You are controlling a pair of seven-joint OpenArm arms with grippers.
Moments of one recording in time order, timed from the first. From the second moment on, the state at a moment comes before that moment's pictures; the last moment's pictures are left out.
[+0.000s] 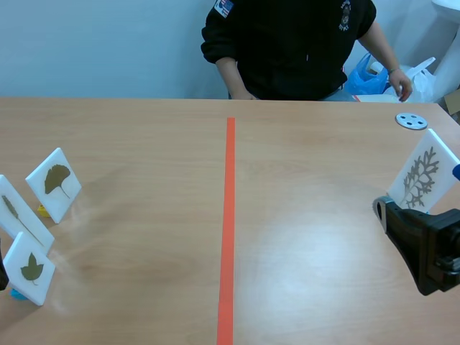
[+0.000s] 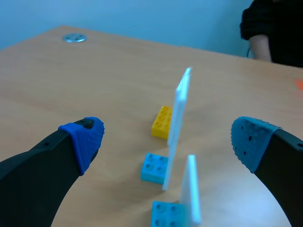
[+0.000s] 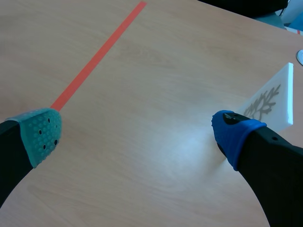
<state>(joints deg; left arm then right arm) 40.9 -11.3 -15.8 95.4 -23.5 -5.8 -29.5 -45.8 23.8 20.6 120.3 20.9 25.7 -6.1</state>
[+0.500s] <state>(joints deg) 51.8 -14.5 -15.6 126.3 -23.0 -24.8 -1.6 -45.8 23.8 20.6 120.3 20.7 25.7 -6.2</state>
